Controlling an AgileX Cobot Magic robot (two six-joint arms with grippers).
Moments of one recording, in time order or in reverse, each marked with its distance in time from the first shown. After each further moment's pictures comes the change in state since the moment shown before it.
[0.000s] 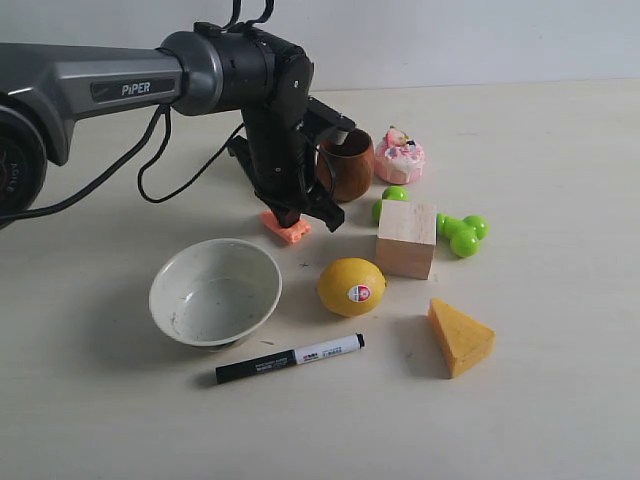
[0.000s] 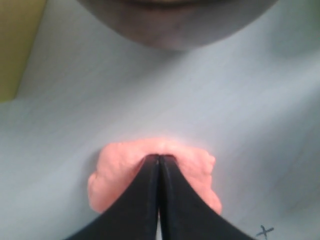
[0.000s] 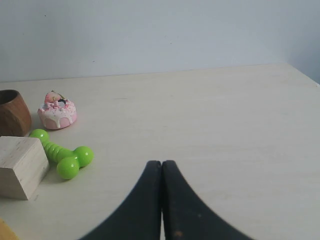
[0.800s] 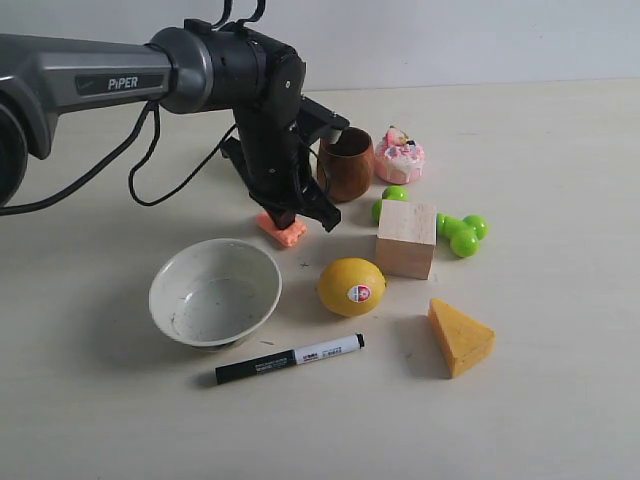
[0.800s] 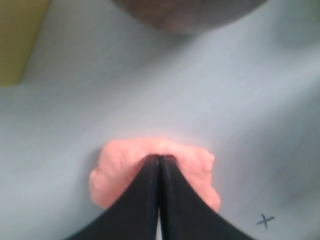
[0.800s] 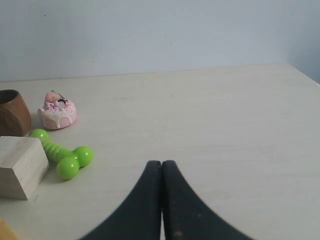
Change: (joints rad) left arm 0.004 -0.072 0.048 -0.002 -0.039 -0.018; right arm 0.000 0.000 0.000 0.000 0.000 0.000
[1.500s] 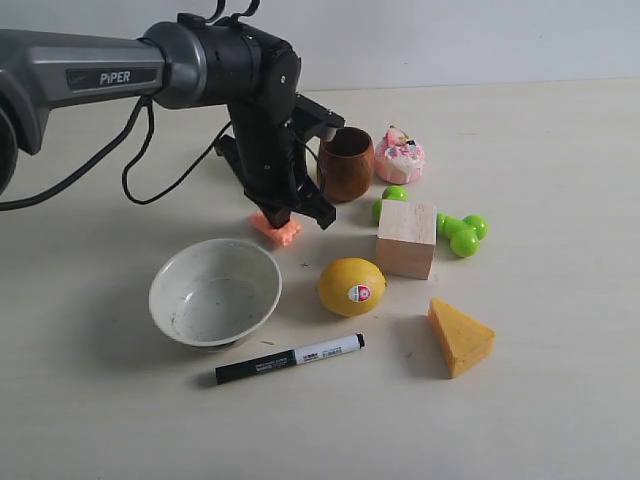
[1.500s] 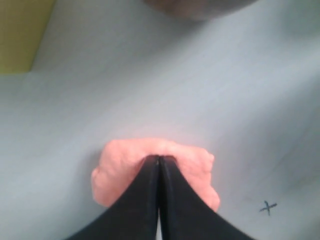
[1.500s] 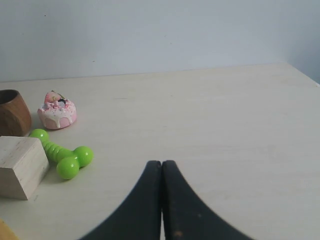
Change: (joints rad) left arm 0.002 -0.018 0.009 0.000 0.011 -0.002; right arm 0.000 0.000 0.000 0.000 0.000 0.000
